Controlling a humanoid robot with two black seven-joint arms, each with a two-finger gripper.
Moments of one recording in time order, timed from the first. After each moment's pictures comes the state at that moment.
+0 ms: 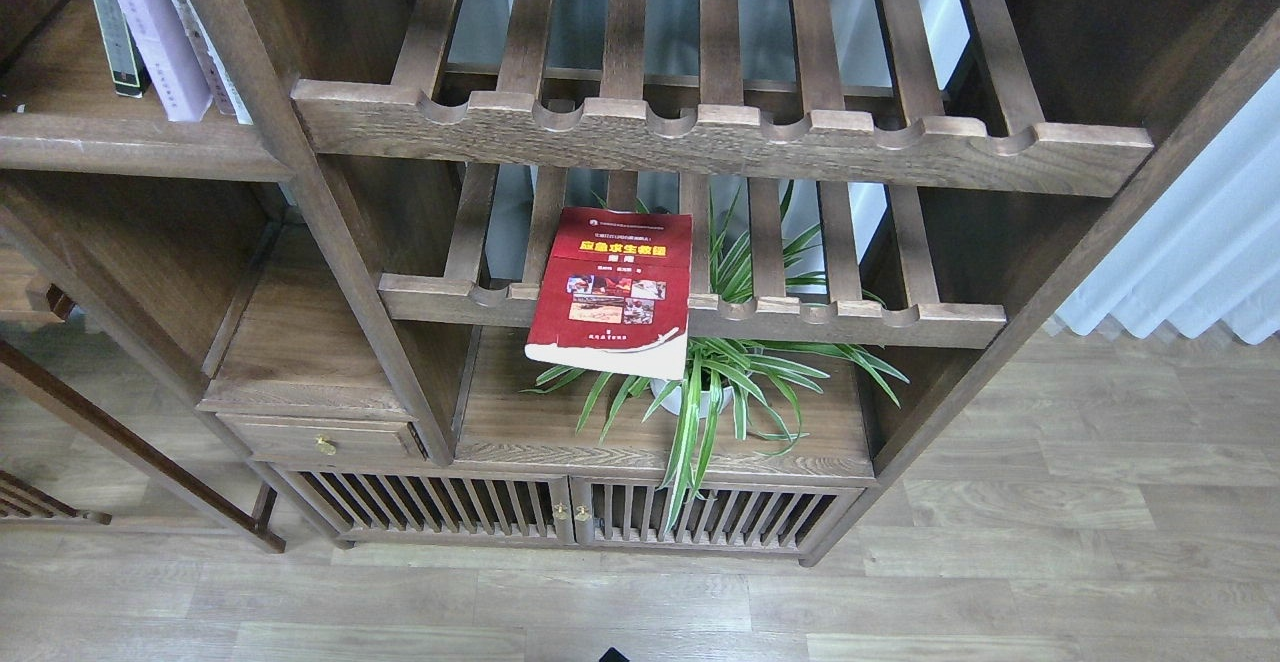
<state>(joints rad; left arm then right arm) -0.44 0.56 -1.75 -1.21 0.36 -0.49 0.19 -0.33 0.01 0.66 1.02 0.20 0.58 -0.06</state>
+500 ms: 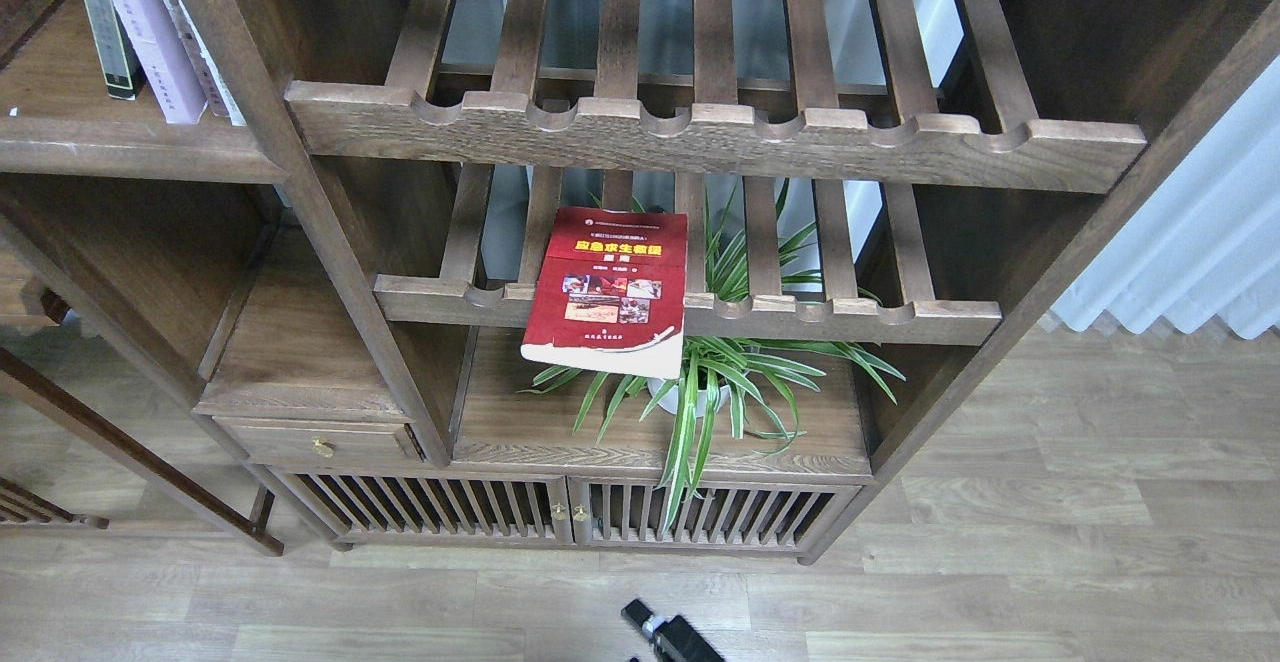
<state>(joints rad) -0.02 0.49 -1.78 -1.37 0.23 -0.49 0.19 -0.24 0.02 0.66 1.02 0.32 0.58 -0.02</state>
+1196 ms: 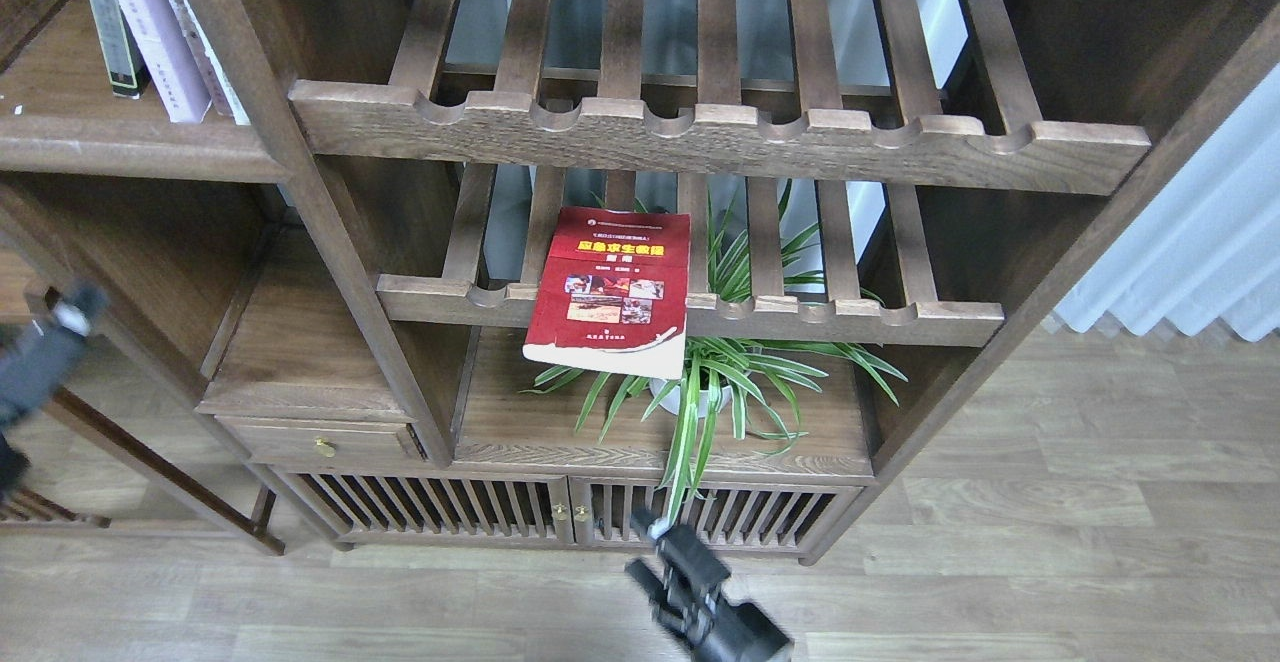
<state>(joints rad) 0.25 0.37 -1.70 -1.22 0.22 -0.49 0.19 0.04 0.02 0.75 0.98 0.30 0.58 0.04</state>
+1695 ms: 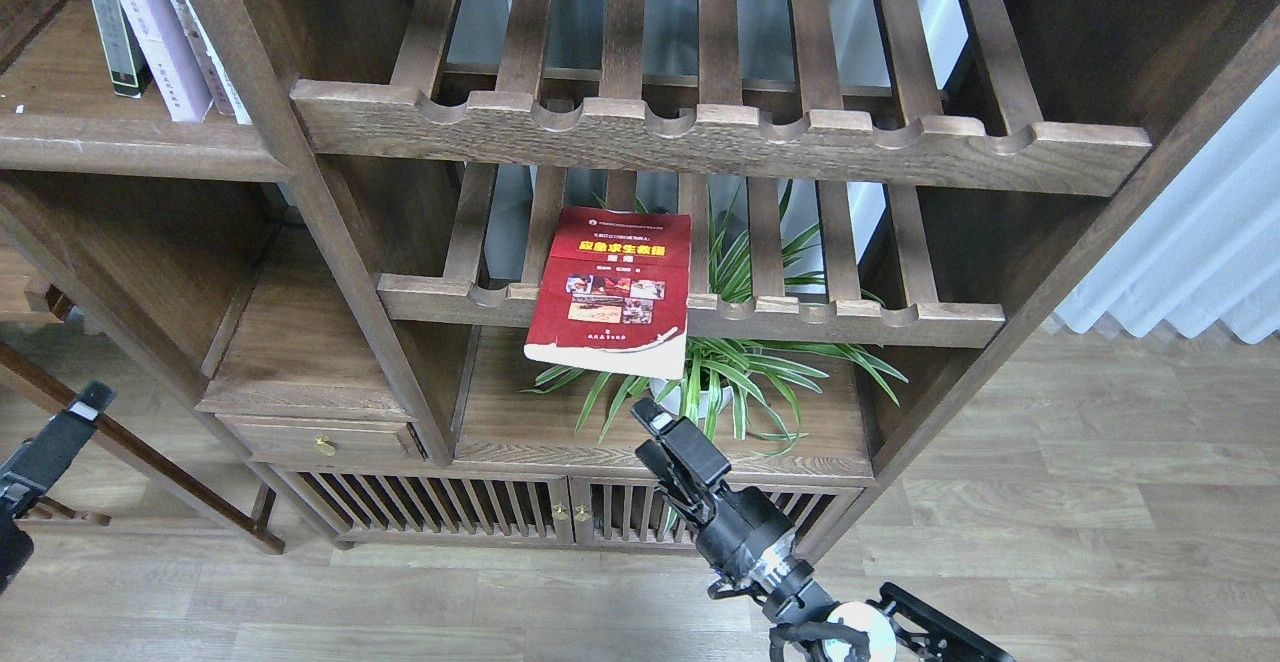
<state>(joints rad) 0.27 0.37 -1.70 -1.19 0.22 -0.49 0.19 0.13 0.01 0.75 1.03 0.17 0.58 0.04</state>
